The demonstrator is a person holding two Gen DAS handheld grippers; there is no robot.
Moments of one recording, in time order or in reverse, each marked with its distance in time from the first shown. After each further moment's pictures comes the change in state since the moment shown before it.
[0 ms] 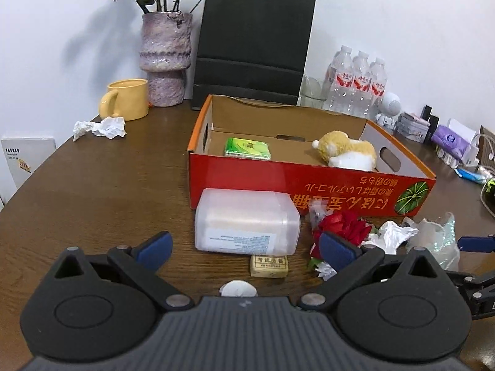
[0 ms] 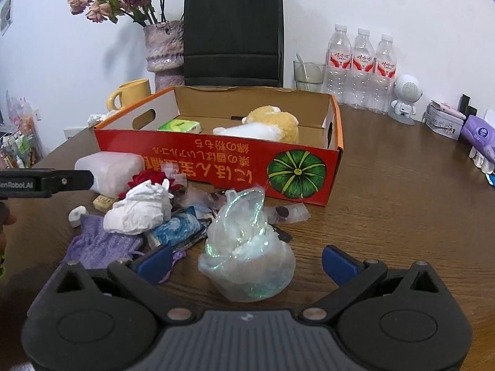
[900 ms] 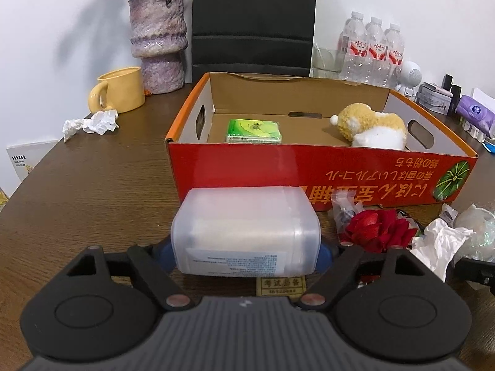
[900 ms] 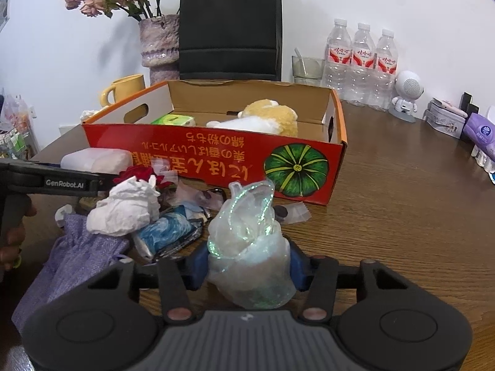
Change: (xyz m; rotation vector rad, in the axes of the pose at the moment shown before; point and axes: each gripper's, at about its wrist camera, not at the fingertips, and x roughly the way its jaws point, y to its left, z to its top) left arm 0.048 -0.013 0.005 0.052 0.066 0.070; right arm 0.016 -0.003 0.000 -0.006 0.009 -0.011
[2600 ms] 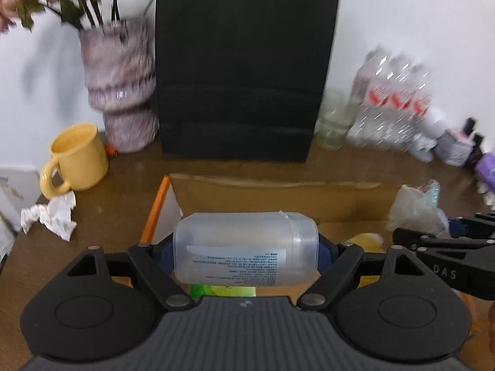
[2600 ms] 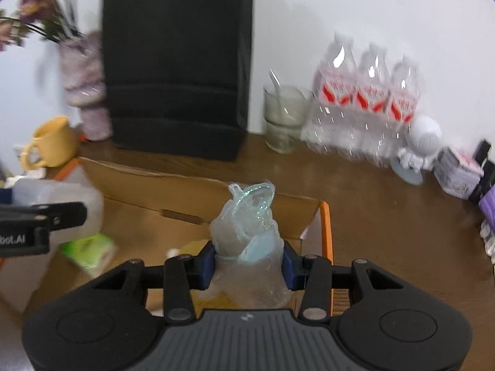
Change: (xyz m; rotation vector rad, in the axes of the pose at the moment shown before) left arm 0.100 -0.026 0.177 -0.033 0.104 0.011; right arm 0.144 -0.040 0.206 0.035 0.111 -0.107
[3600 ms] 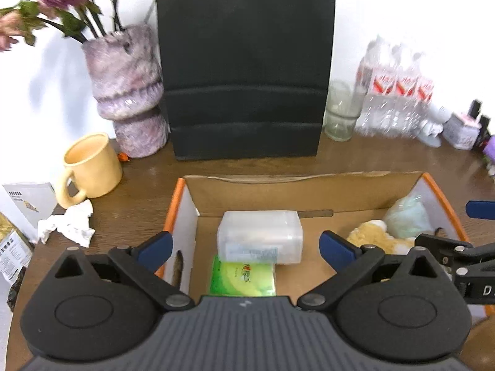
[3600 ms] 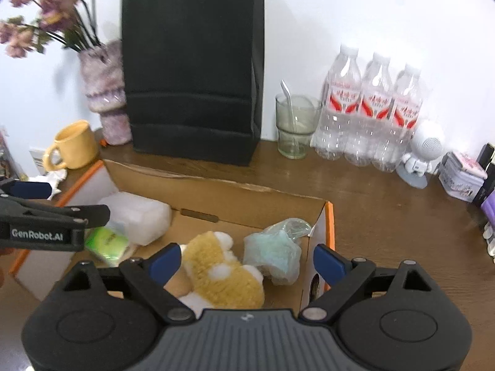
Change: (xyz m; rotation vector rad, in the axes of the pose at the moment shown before) left arm -0.041 0.007 -0.010 0.060 -0.061 0.016; right arm -0.052 0.004 -0.012 -0.028 -0.073 0.069
